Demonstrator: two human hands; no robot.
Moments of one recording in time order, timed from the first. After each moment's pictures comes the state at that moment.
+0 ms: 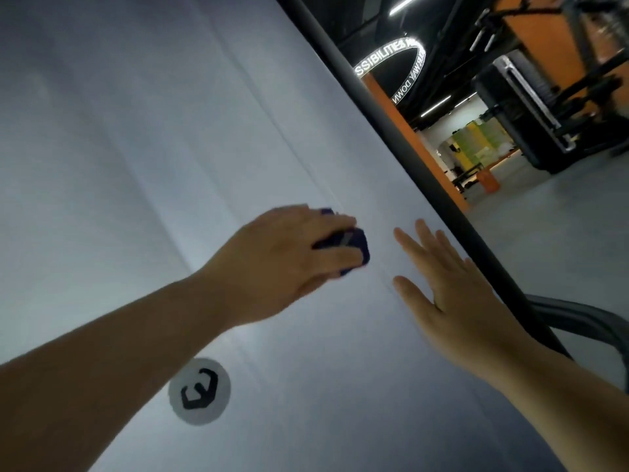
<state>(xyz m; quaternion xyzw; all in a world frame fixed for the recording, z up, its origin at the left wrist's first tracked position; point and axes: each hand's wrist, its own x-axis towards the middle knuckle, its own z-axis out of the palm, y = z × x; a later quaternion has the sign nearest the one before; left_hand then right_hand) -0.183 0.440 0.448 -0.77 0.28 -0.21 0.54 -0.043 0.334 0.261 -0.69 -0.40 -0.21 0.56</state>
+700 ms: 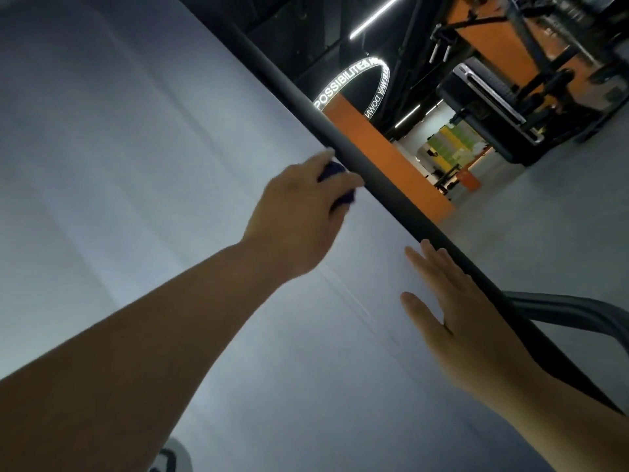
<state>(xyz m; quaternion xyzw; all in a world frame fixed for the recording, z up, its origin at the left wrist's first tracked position) -0.086 0.392 0.453 -0.81 0.14 -0.36 0.44 -0.013 0.347 0.234 -0.62 -0.33 -0.24 0.67</state>
